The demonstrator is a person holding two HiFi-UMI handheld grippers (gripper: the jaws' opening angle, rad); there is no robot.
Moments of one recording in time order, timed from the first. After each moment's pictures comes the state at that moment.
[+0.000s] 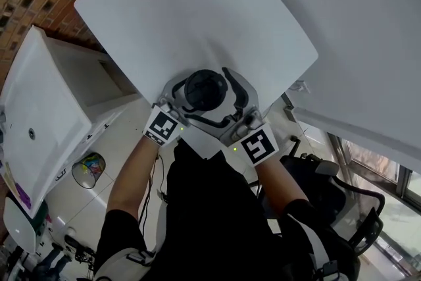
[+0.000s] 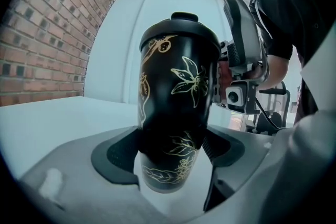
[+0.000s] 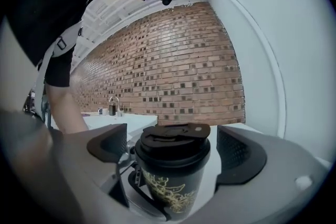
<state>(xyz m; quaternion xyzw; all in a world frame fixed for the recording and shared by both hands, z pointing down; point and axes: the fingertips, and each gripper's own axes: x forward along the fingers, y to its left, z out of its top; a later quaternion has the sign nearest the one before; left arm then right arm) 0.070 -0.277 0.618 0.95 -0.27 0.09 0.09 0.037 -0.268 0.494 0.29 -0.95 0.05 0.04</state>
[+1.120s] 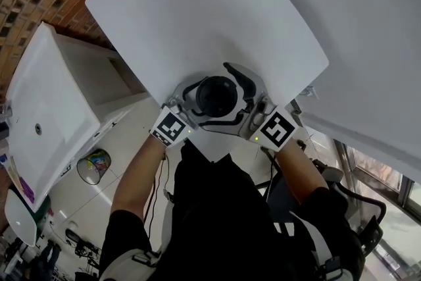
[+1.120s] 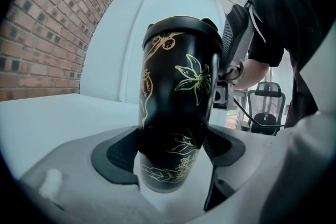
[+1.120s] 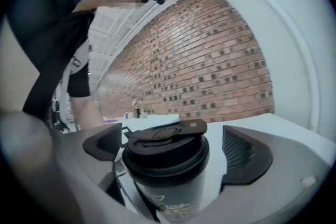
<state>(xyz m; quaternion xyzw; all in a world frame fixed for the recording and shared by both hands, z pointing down) 0.069 -0.274 0.619 0.96 -0.24 0.09 0.10 0.020 -0.273 0.494 0.13 -0.99 0.08 0.04</state>
